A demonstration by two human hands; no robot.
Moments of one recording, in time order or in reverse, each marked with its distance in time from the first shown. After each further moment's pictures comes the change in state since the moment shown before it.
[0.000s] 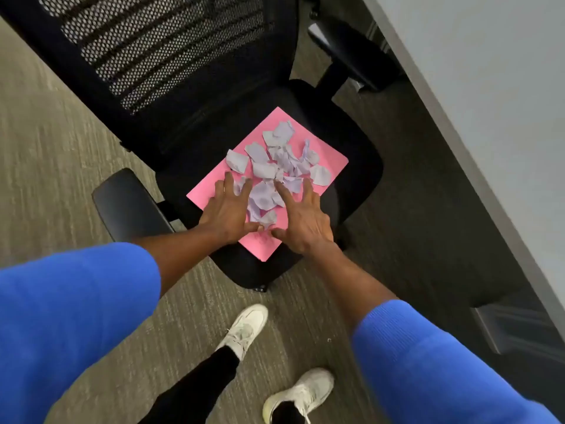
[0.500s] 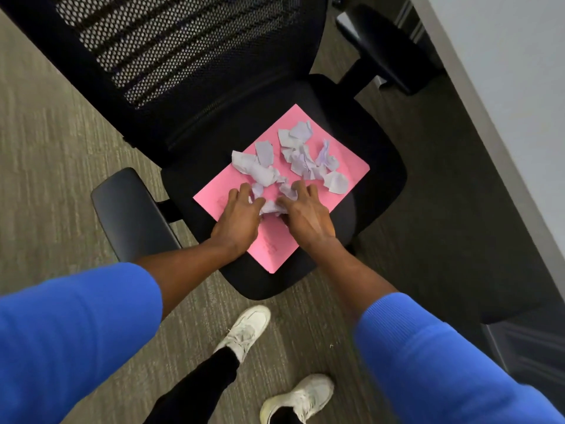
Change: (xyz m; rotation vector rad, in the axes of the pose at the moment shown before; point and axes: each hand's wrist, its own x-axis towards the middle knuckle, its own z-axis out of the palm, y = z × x) left_hand 0.012 -0.004 0.023 -0.145 0.154 0.059; right_hand 0.060 0.001 0.029 -0.158 0.070 -0.214
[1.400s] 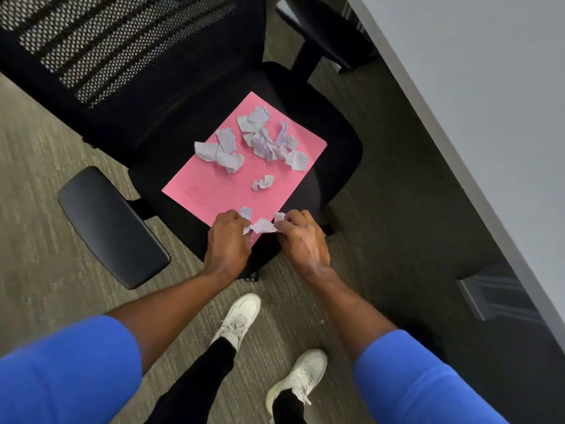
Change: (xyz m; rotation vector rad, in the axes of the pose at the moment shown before) left_hand -0.075 0.058 0.017 -0.143 0.113 -0.059; right_hand -0.125 0.015 0.007 0.218 0.195 0.119
